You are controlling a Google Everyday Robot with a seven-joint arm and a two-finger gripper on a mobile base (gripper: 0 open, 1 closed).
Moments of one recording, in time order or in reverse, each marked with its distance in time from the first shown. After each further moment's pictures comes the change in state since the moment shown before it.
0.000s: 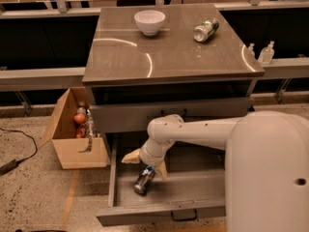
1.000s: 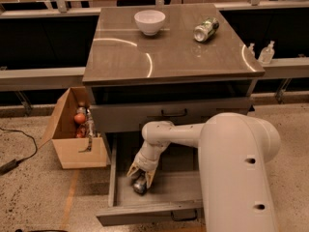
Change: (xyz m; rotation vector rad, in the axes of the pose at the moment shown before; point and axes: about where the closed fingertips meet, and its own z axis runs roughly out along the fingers) arm 0.002 -0.002 0.066 -0.052 -0.159 0.095
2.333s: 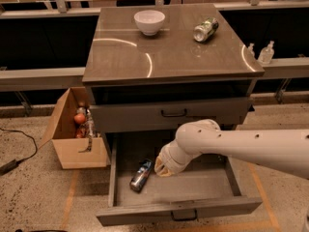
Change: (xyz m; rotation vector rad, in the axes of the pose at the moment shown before) arm -0.054 0.058 -0.150 0.252 0.256 0.422
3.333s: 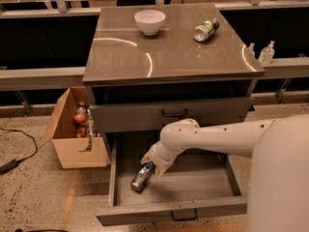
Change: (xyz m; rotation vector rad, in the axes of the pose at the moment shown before) arm 0.018 -0.027 0.064 -0.033 0.004 -0.105
